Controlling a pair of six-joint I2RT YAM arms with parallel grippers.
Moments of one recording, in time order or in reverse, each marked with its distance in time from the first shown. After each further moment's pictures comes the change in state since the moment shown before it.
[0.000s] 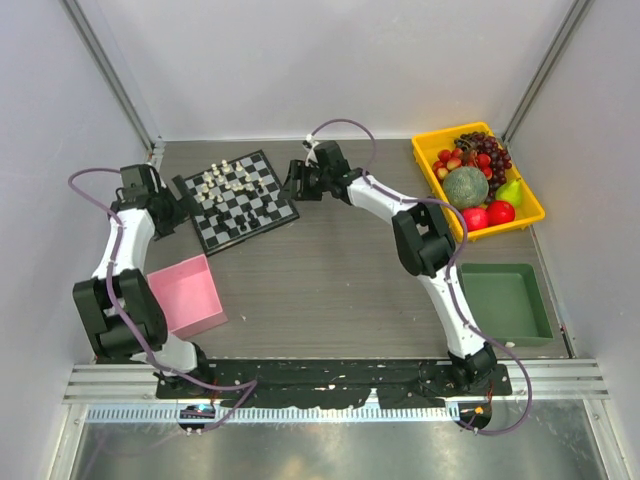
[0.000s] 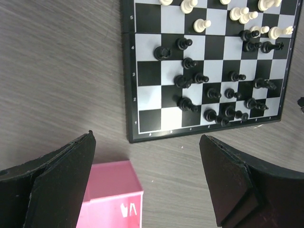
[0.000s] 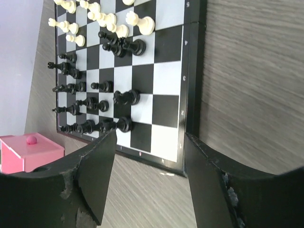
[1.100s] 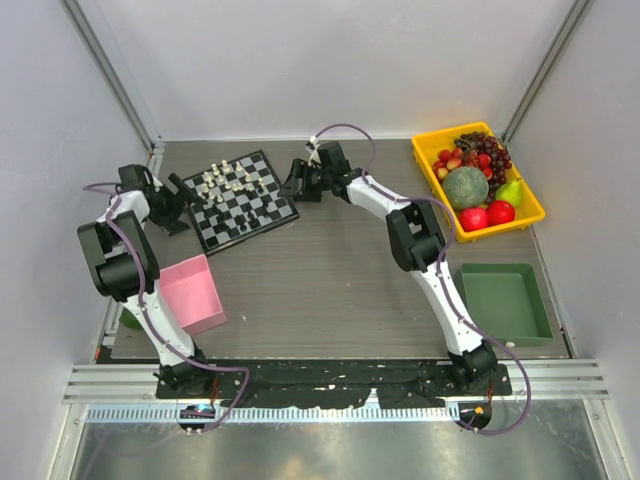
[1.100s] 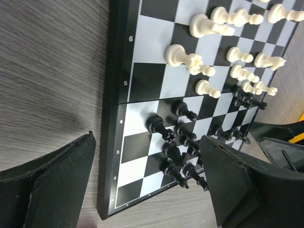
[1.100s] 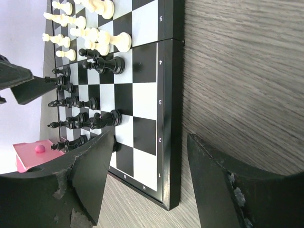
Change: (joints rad) left arm 0.110 0.483 0.215 0.145 0.329 -0.195; right arm -0.040 0.190 0.201 -0.014 -0.109 0.082
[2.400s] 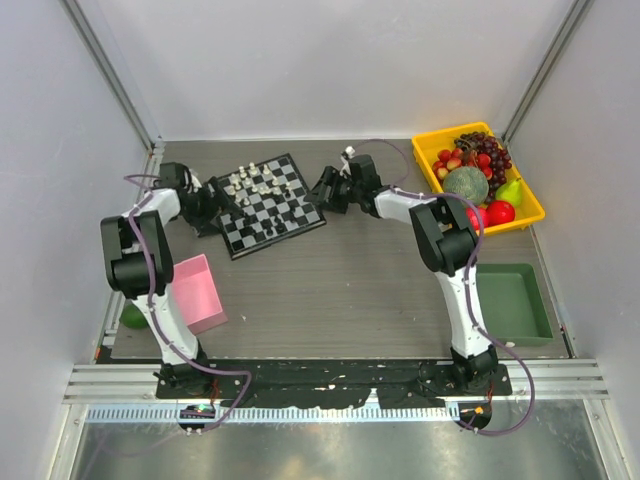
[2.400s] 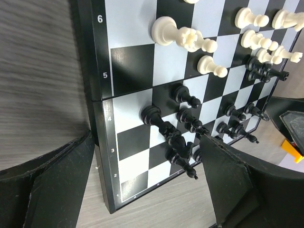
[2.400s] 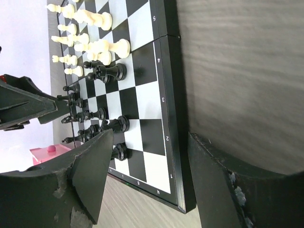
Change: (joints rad) left arm -0.190 0.006 -0.030 -0.040 0.015 0.023; right arm -0.079 -0.262 -0.534 0.322 0.029 0.144
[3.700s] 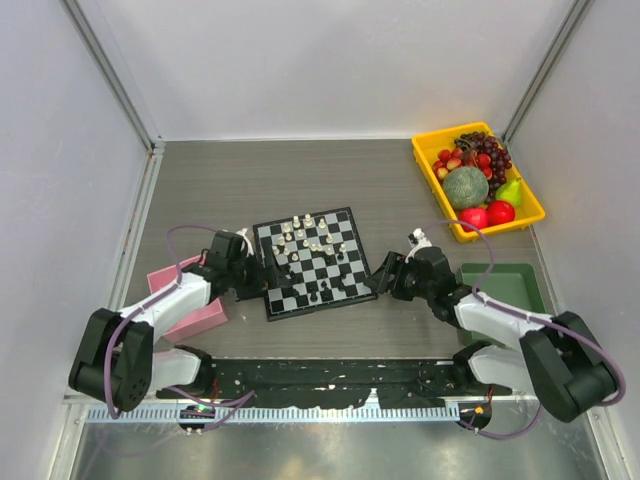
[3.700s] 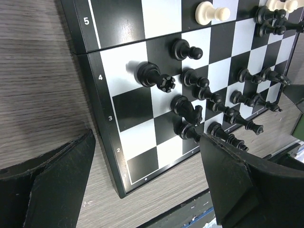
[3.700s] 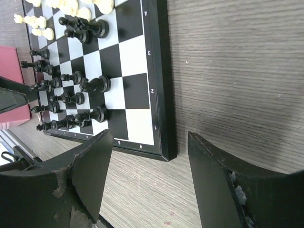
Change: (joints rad) left arm -0.512 -0.732 -0.806 0.216 -0.168 -0.148; right arm 0.010 -1.154 -1.337 0.089 0.236 -0.031
